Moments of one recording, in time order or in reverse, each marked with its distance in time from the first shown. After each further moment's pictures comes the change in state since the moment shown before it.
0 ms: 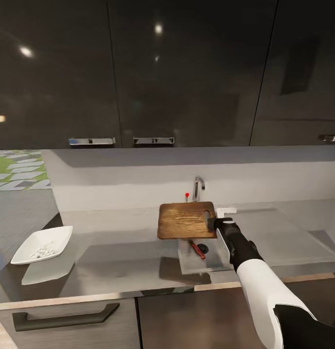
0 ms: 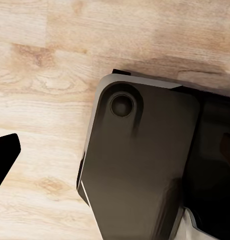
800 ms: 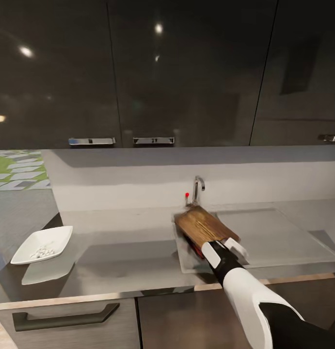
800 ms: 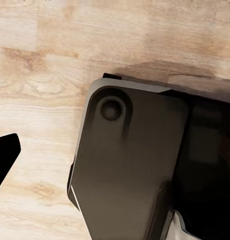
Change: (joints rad) left arm 0.000 -0.008 0.001 -0.019 -0.003 -0.004 -0.004; right arm 0.001 0.079 -0.007 0.299 -0.667 -0.474 -0.709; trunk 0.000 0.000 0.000
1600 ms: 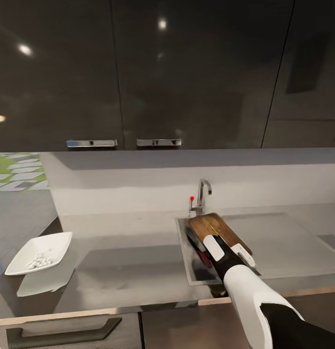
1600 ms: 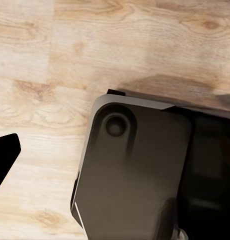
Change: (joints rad) left arm 0.000 0.005 0.001 0.007 0.003 -0.070 0.000; right arm 0.000 0.000 0.005 -0.090 -0.189 -0.002 -0.292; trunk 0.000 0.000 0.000
